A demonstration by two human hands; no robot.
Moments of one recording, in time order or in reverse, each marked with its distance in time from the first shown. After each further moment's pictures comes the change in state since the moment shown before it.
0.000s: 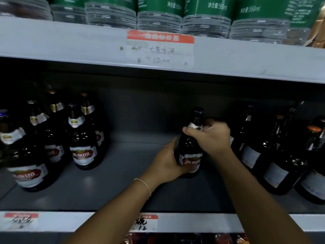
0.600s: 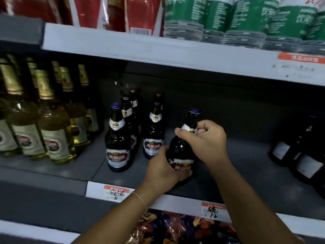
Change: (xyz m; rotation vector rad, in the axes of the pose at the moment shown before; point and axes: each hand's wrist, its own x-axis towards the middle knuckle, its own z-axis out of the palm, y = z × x) left_hand -0.131 -0.067 -0.147 -0.030 0.372 -0.134; right_hand -0.129 -0.126 0.138 0.263 -0.205 -0.064
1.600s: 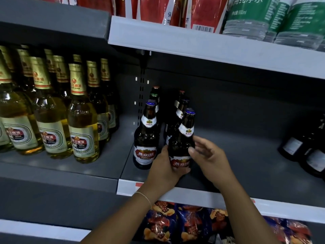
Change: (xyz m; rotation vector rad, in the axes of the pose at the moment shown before) left_hand 0.000 -0.056 -0.069 0.022 -0.056 0.087; right_hand -0.054 0.036 0.056 -0.010 -0.239 0.052
